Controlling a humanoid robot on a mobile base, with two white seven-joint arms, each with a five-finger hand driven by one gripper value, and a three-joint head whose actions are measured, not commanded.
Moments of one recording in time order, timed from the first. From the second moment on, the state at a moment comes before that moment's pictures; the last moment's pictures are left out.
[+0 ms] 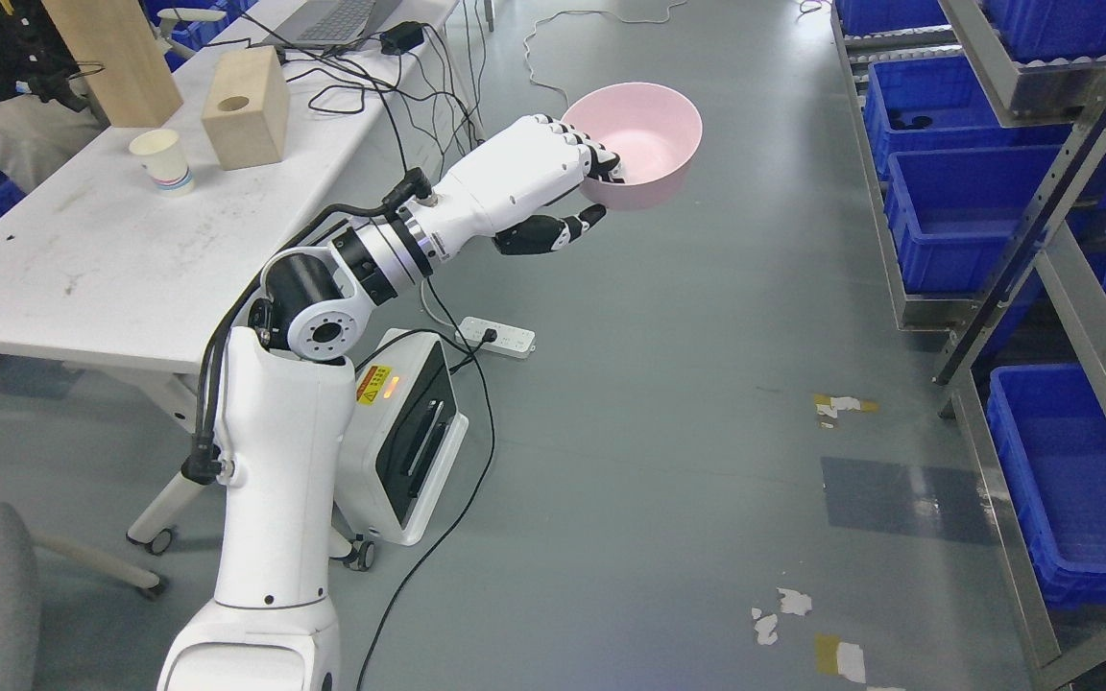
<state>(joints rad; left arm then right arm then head) -0.55 0.00 0.00 -1.50 -0.83 -0.73 -0.63 0.00 0.00 0.05 0.00 0.06 -0.08 -0.03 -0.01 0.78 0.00</state>
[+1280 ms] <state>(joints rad) -0.76 0.00 -0.03 -1.48 -0.75 -0.61 -0.67 0.00 0.00 0.05 0.00 0.06 -0.08 -0.03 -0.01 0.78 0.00</state>
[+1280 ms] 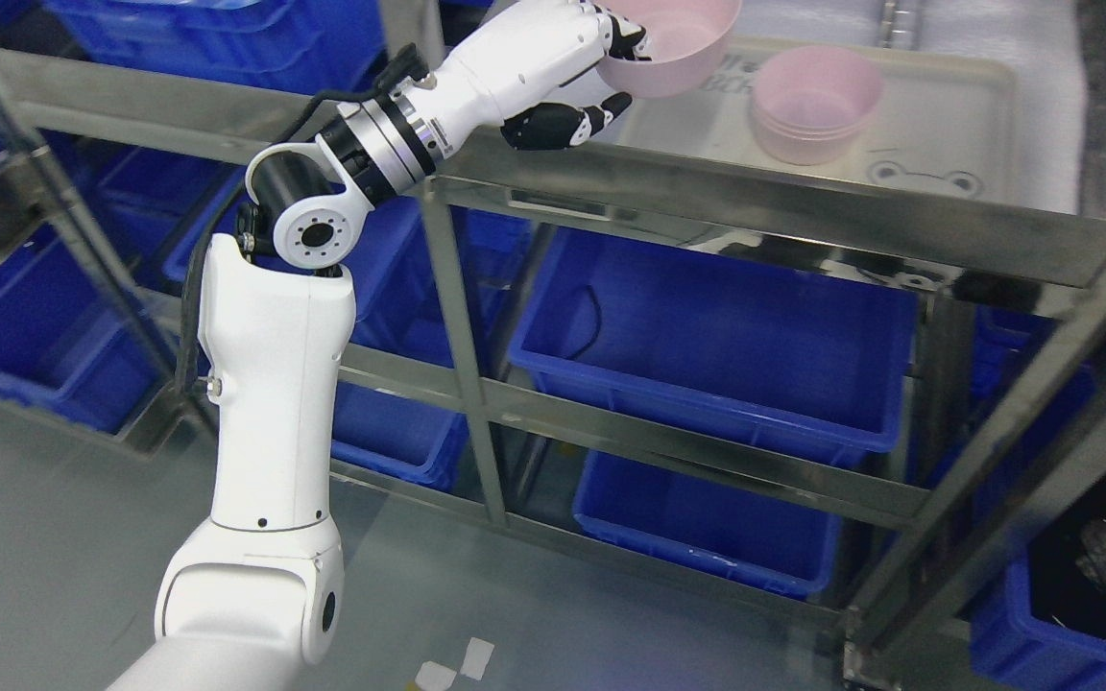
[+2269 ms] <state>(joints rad) -0.77 0.02 -0.13 -1.39 -0.87 -0.56 -0.69 0.00 0.00 0.05 0.00 0.06 -0.08 -0.03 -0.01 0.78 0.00</state>
